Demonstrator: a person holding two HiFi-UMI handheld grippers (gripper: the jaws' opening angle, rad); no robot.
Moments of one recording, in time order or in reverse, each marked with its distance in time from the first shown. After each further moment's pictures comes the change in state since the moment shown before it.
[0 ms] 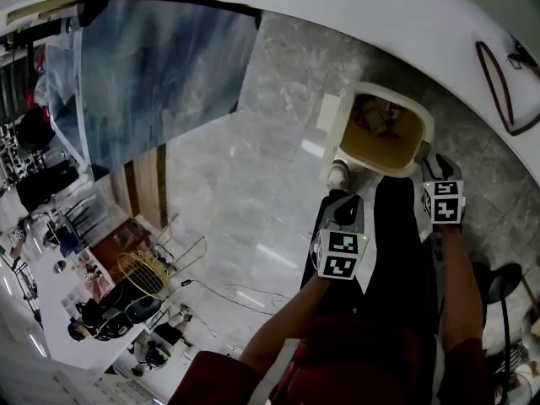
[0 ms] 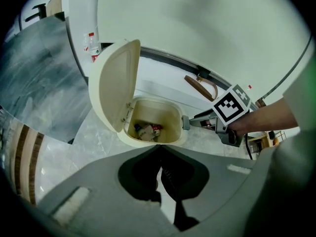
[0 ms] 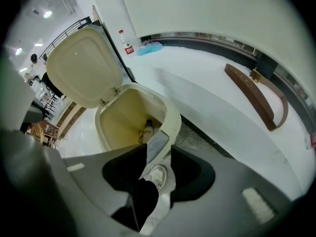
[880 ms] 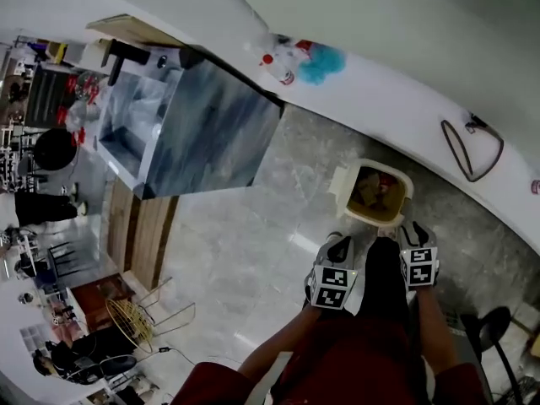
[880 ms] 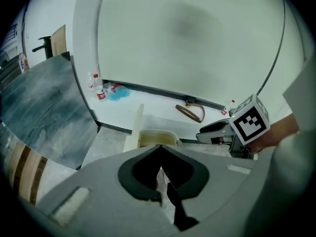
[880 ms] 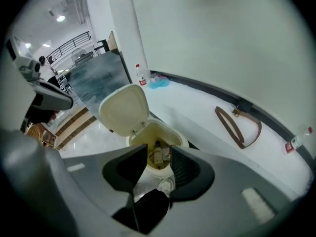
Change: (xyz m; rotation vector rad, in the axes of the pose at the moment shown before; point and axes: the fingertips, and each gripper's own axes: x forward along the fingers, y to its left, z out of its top) left arm -0.136 0.007 0.058 0.112 -0.230 -0.030; right arm -0.159 0.093 0.052 -0.016 -0.215 -0.060
